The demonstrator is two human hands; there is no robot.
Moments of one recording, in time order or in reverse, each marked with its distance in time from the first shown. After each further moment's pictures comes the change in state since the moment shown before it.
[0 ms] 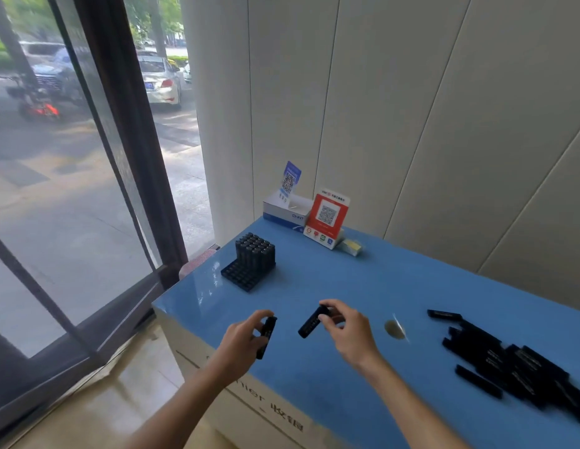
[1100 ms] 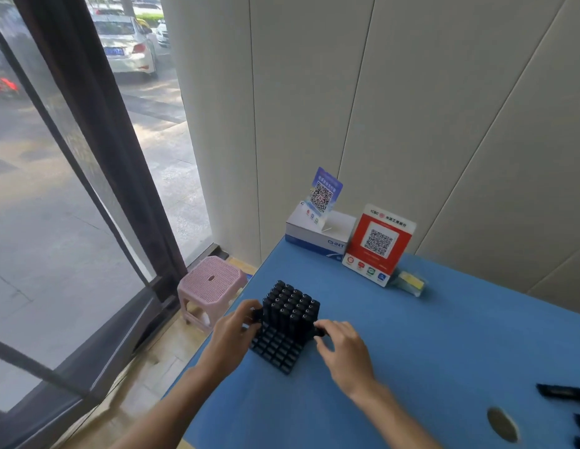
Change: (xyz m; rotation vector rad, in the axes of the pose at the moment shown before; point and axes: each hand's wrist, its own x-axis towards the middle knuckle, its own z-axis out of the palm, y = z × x) left_hand 0.209 -0.137 -0.096 -0.098 0.194 0.161; right_hand 0.188 0.004 0.143 -0.414 0.062 -0.147
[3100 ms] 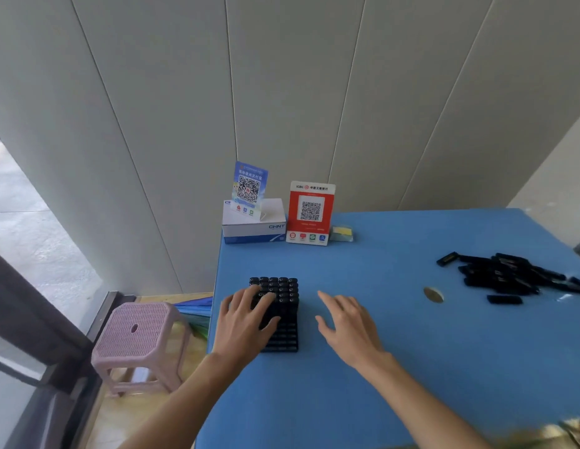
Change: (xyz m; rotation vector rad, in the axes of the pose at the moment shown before) left_hand 0.045 -0.023 -0.003 0.383 -0.101 0.697; right_hand -0.044 -0.061 0.011 -0.466 0.207 0.355
